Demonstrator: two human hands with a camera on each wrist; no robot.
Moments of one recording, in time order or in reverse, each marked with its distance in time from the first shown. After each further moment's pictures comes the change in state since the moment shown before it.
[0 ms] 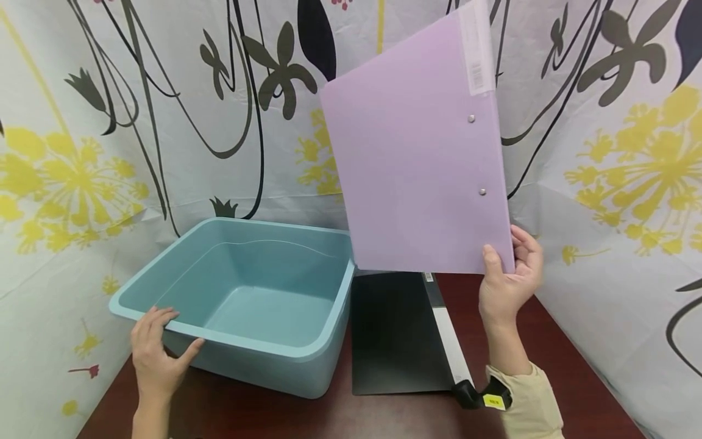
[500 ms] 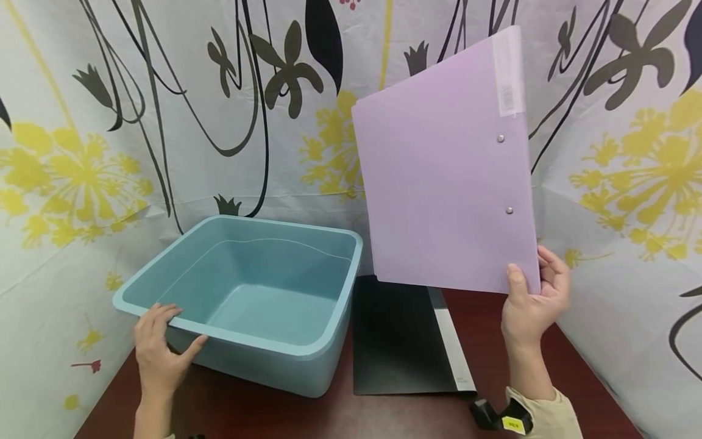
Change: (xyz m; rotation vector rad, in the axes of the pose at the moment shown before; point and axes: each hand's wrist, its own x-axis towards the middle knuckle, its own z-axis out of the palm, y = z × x) left_hand -0.001 -0.003 0.004 -0.011 0.038 0.024; right_hand 0.000 -0.012 -0.030 0.011 0.052 0.023
